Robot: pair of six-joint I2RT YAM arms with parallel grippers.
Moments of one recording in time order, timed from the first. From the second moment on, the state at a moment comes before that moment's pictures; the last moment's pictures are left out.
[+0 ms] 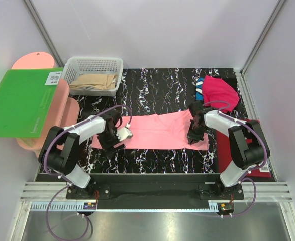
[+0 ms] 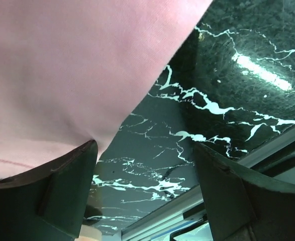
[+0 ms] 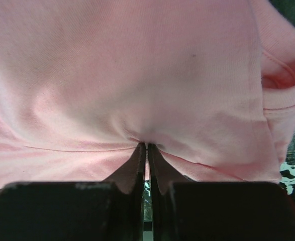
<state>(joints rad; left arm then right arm) -0.39 1.58 0.89 -0.92 0.09 0.65 0.33 1.67 0.96 -0.70 -0.02 0.68</state>
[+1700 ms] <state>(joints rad) -0.08 1.78 1.20 -0.89 0.17 0.61 0.31 1.83 1.11 -0.76 -0.21 0.64</state>
